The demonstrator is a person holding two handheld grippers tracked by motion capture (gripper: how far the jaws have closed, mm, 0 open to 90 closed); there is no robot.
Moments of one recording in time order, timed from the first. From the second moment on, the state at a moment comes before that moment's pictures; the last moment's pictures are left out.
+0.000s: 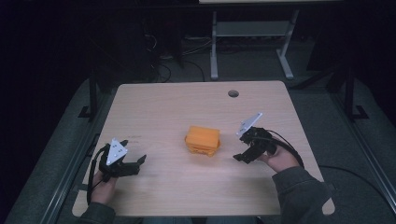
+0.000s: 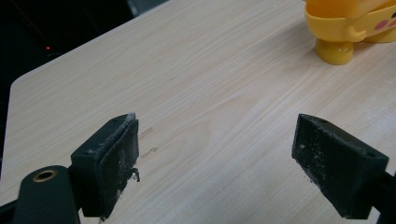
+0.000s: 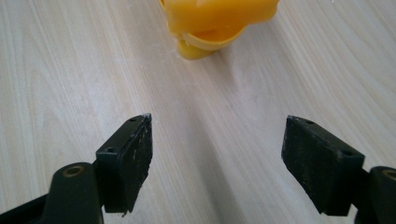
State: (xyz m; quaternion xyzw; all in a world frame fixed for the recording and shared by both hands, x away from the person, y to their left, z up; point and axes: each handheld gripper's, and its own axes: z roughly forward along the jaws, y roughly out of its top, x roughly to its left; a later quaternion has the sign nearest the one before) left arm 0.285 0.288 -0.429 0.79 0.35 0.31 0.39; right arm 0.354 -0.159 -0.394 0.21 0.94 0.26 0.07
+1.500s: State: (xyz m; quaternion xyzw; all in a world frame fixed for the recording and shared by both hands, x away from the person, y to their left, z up) left arm 0.283 0.287 -0.429 0.80 0.34 0.32 0.38; right arm 0.310 -0.214 -0.435 0.27 0.92 0.28 0.08
